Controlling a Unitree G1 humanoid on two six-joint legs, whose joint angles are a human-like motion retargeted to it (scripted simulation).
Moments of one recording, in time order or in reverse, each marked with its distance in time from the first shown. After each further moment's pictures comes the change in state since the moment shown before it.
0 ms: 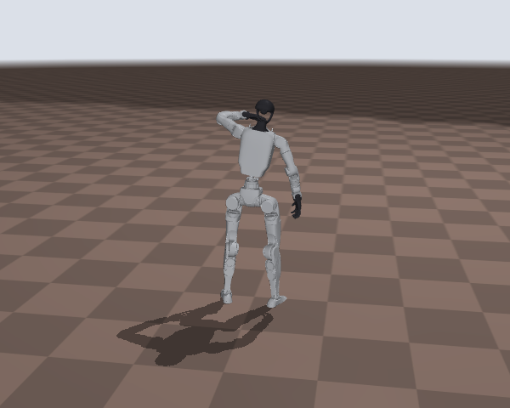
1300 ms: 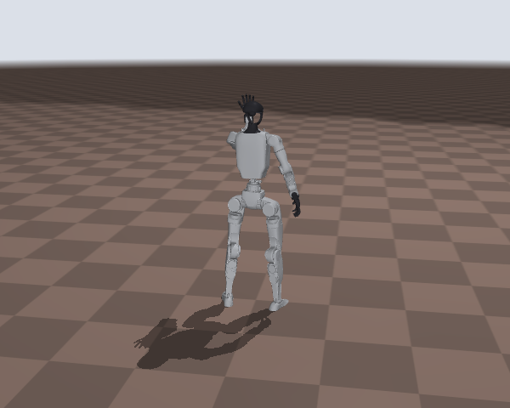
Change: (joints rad) left arm 0.550 -0.956 1.064 -0.492 -0.421 -0.341 0.485; right arm -0.064 0.177 0.083 0.104 0.006 0.001 -0.076; waist -0.067 -0.211 -0.040; left_leg 0.064 -0.020 0.035 0.008 -0.048 0.080; right_leg 0.030 -0.020 0.065 0.012 -0.031 0.000
